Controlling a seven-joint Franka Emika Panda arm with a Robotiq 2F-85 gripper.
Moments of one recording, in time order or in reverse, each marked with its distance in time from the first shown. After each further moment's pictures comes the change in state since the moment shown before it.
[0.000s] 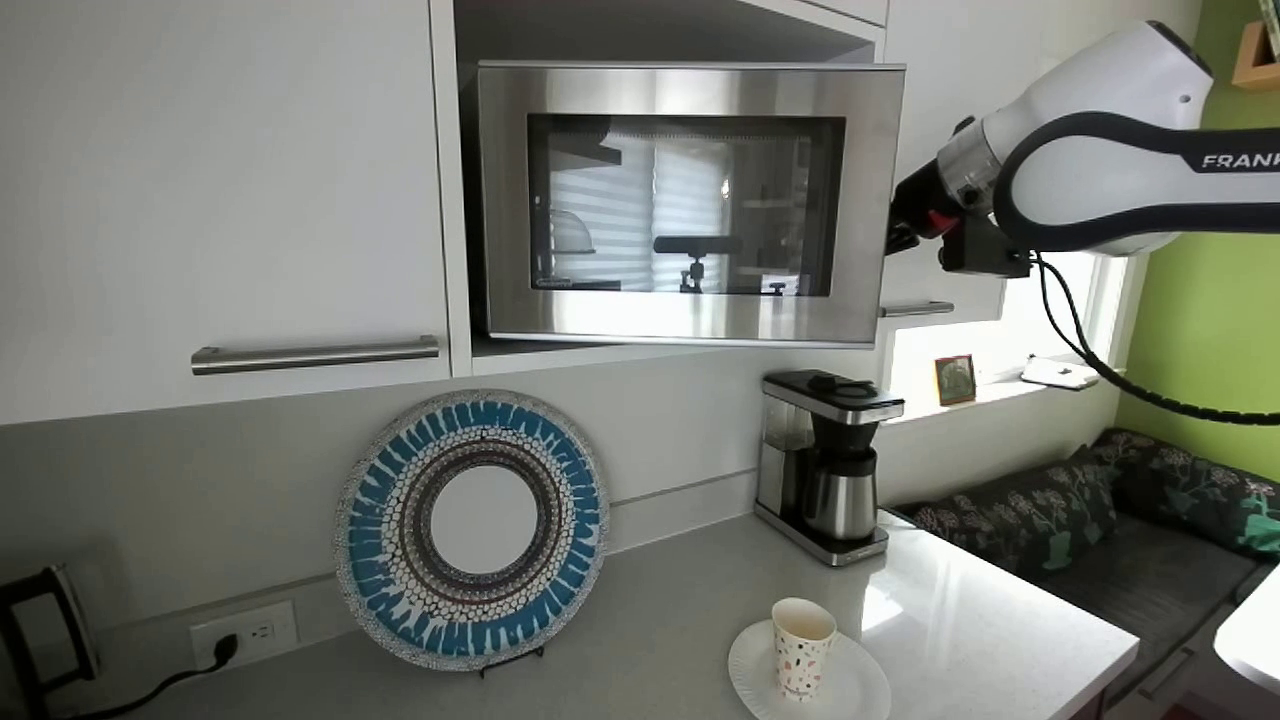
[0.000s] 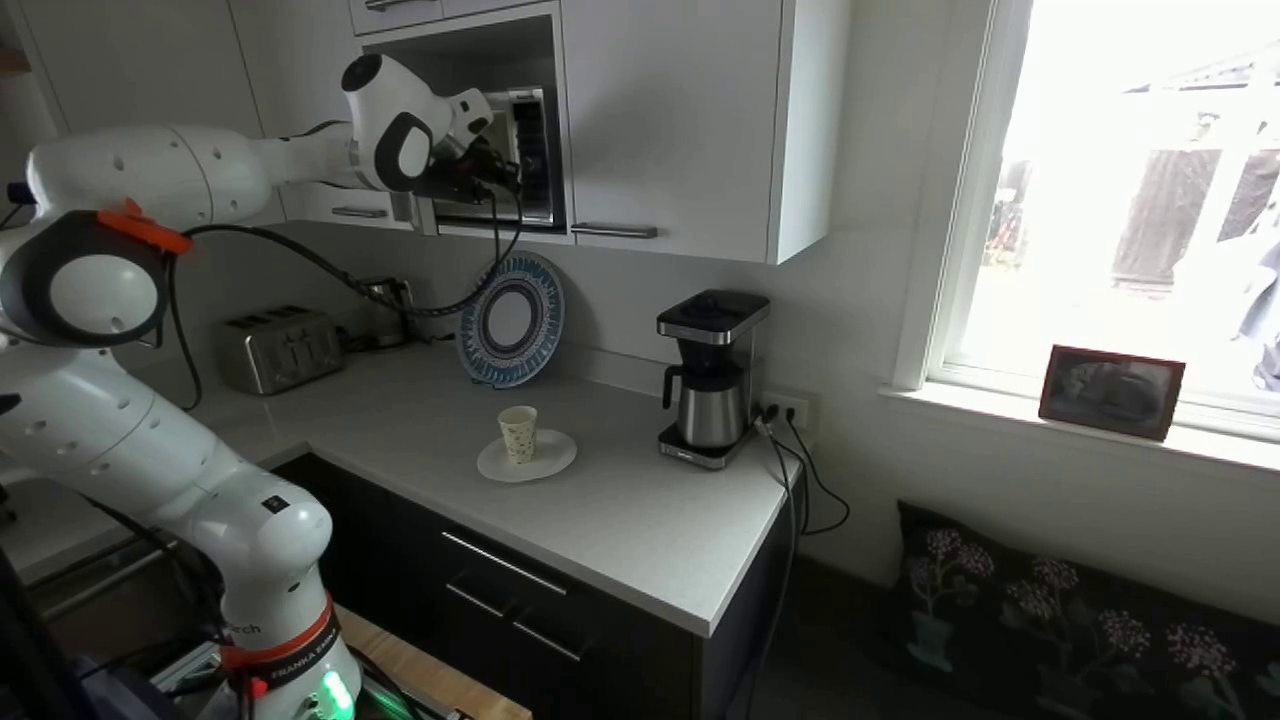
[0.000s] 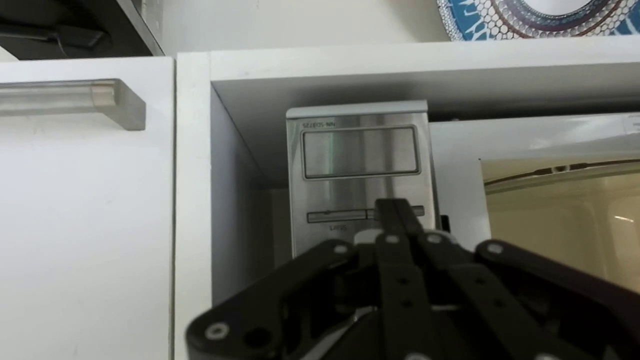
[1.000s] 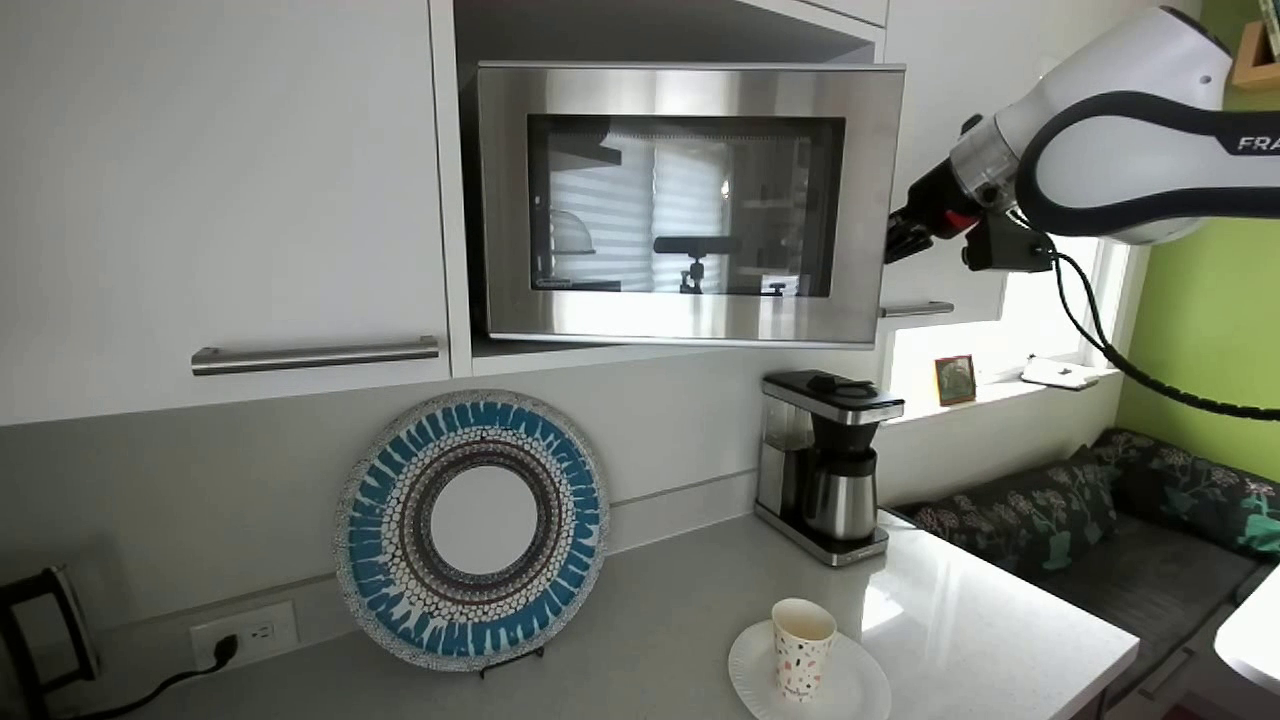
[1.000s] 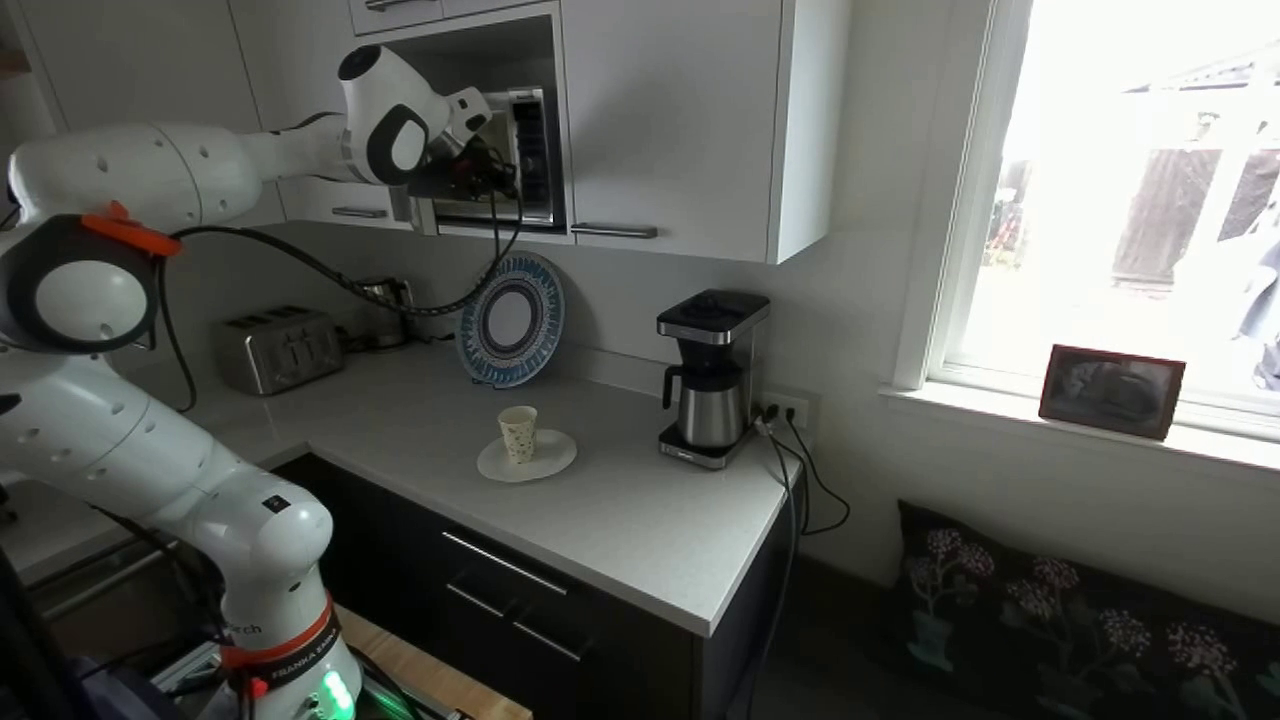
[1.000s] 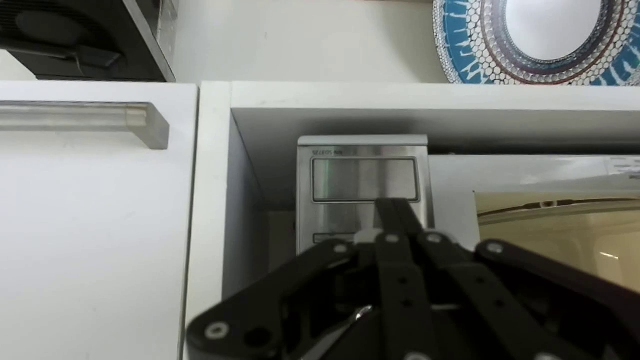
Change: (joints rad) arm 0.011 -0.030 -0.019 0.005 0.003 -0.106 -0.065
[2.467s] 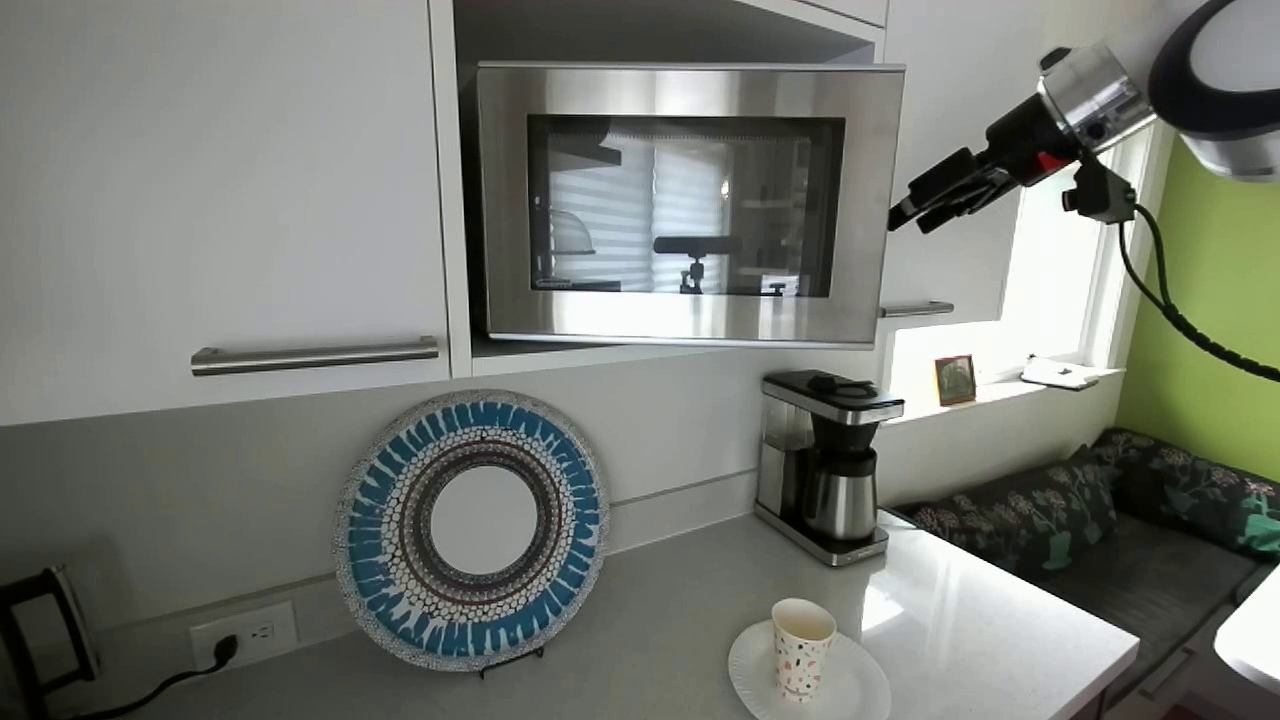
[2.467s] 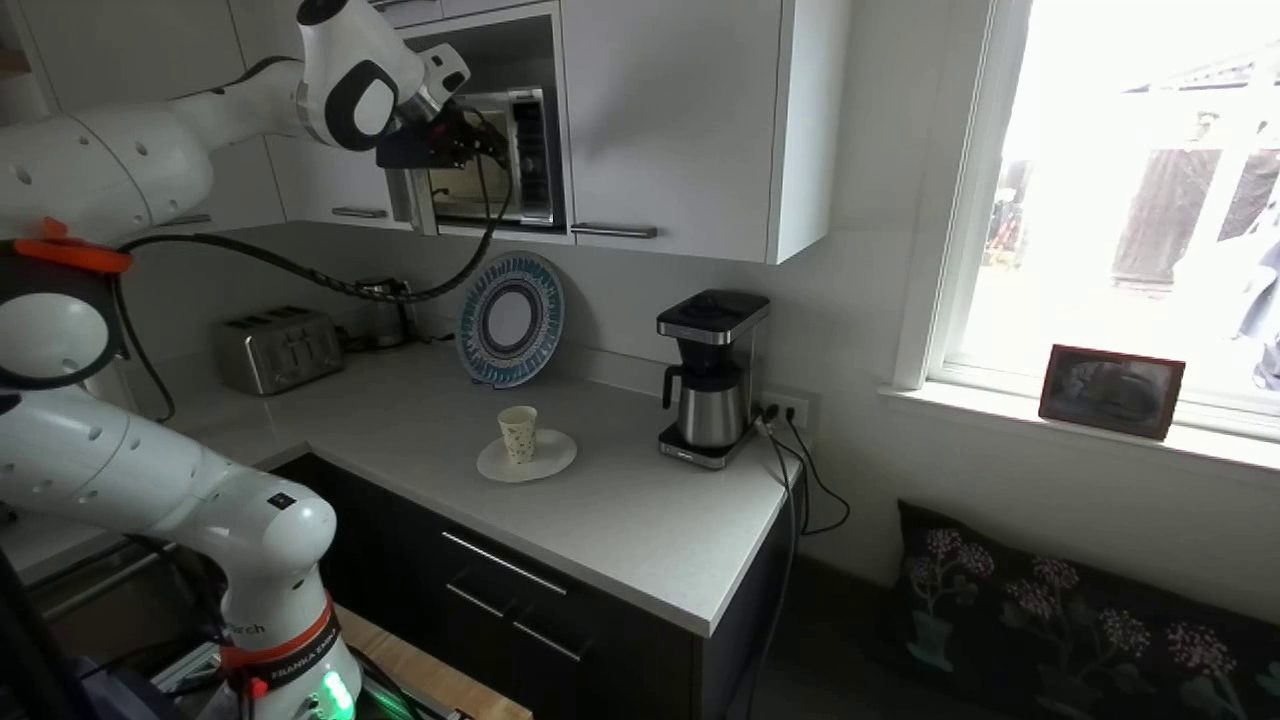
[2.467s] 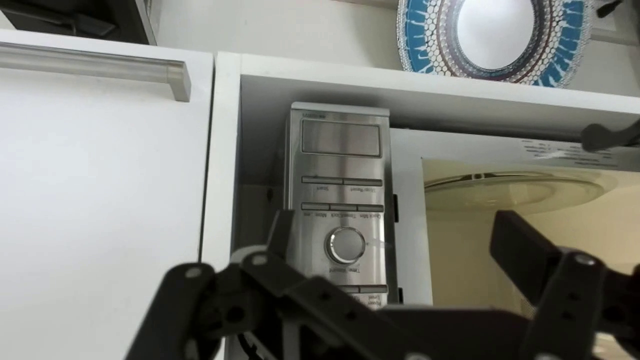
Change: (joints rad) arm 0.069 -0.112 -0.088 0.057 0.077 -0.180 -0.174
